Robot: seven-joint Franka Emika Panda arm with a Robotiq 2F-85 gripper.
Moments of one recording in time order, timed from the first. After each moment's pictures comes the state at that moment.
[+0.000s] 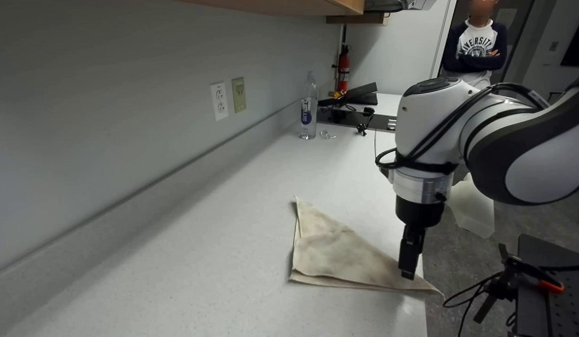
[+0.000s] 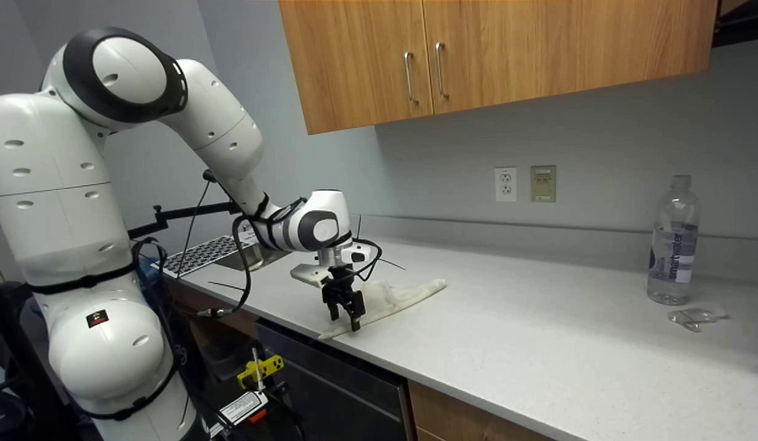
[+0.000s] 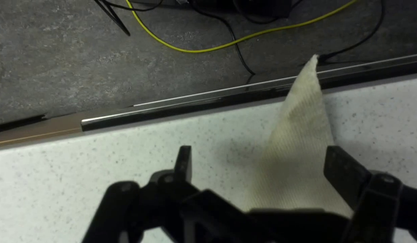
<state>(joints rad) 0.18 0.09 0.12 -2.55 -0.11 2.51 0.26</state>
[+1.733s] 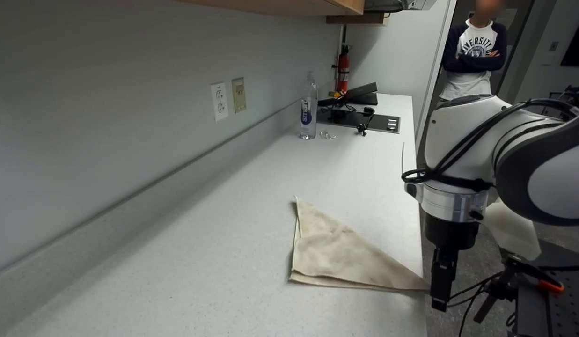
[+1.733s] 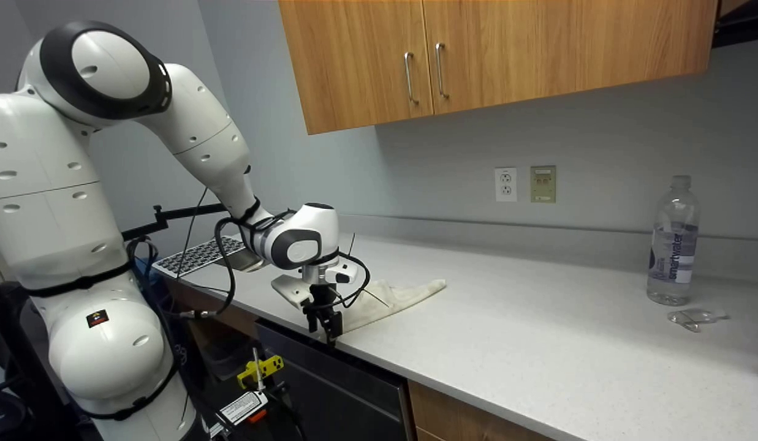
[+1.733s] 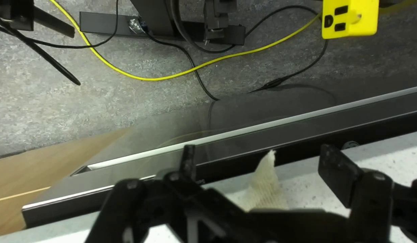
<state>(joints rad) 0.18 0.03 0.16 -2.71 0.21 2.58 0.06</state>
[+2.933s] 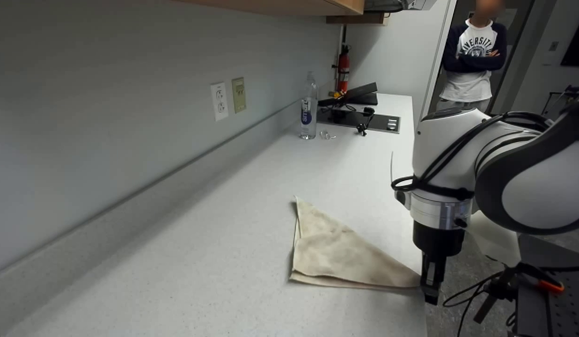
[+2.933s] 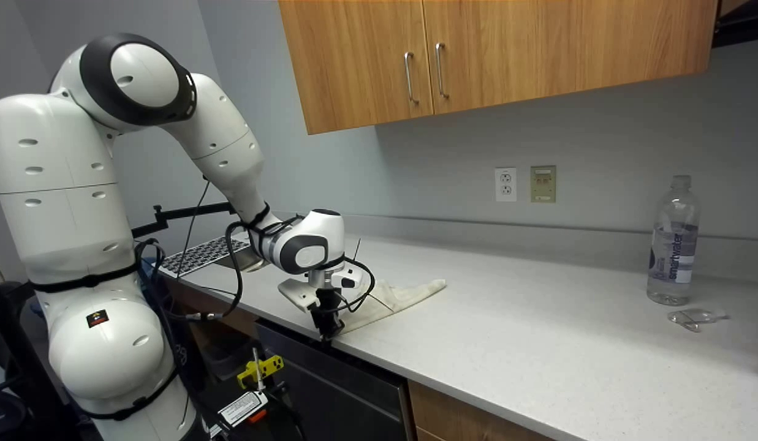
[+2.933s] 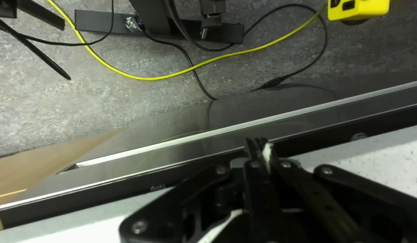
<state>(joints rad) 0.18 0.12 0.16 -2.65 0.20 2.61 0.06</state>
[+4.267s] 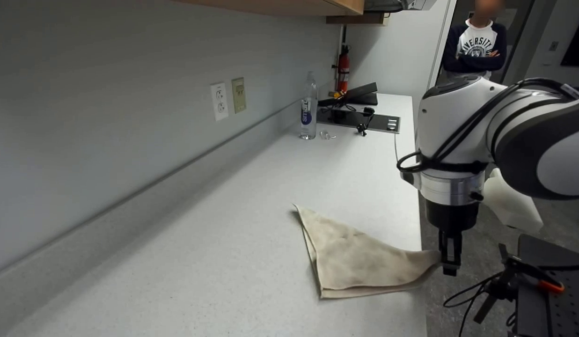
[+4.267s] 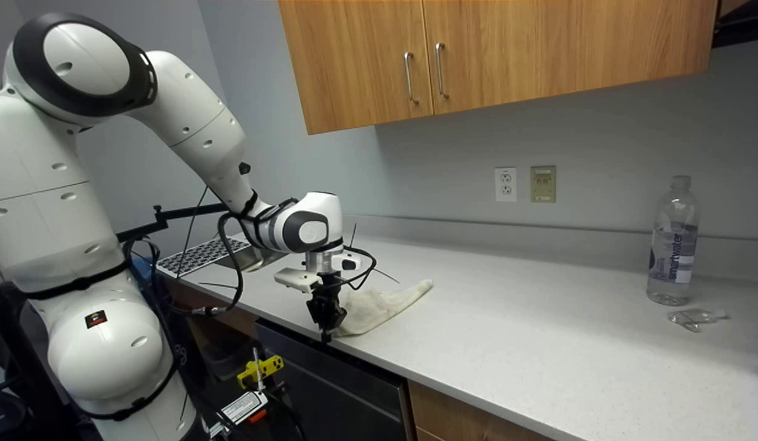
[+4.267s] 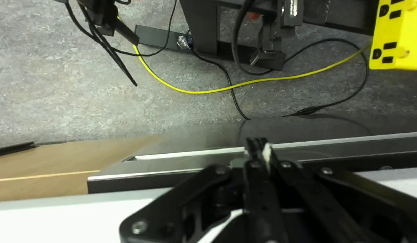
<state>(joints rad) 0.16 -0.02 0.13 -2.65 -0.03 2.38 0.10</state>
